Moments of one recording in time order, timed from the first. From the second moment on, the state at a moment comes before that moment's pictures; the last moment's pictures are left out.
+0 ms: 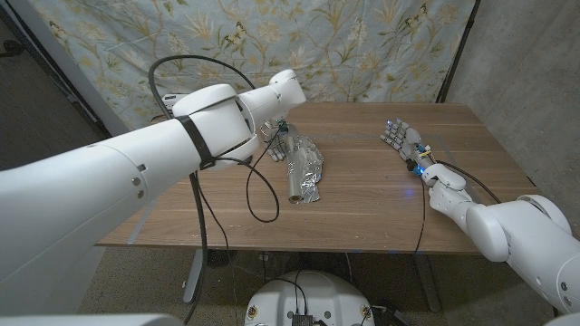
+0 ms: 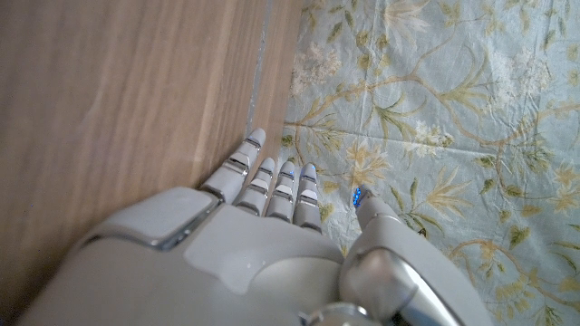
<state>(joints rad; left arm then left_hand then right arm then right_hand) -0.19 -0.13 1.17 -0.37 -0.05 1.02 -0.47 0.97 0.03 0.51 -0.18 0.51 0.71 0.19 0.27 0.63 0.65 0.10 0.59 0.67 0.72 0.03 0.71 0.38 0.48 0.14 1.00 0.19 -0.44 -0.31 -0.19 -0.34 0.59 0.46 0.53 0.23 0.15 0.41 0.01 0.19 0.25 -0.04 0.19 0.18 0.18 -0.04 0.20 0.20 0.11 -0.04 0.21 0.21 0.36 -0.04 0.19 0.17</state>
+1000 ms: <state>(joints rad) -0.18 -0.13 1.15 -0.37 -0.06 1.07 -0.45 0.99 0.01 0.51 -0.18 0.50 0.79 0.16 0.31 0.82 0.72 0.06 0.61 0.67 0.76 -0.01 0.71 0.39 0.50 0.11 1.04 0.19 -0.43 -0.31 -0.21 -0.34 0.59 0.45 0.54 0.23 0.15 0.41 0.01 0.19 0.25 -0.04 0.19 0.18 0.18 -0.04 0.20 0.20 0.11 -0.04 0.21 0.21 0.36 -0.04 0.19 0.17</state>
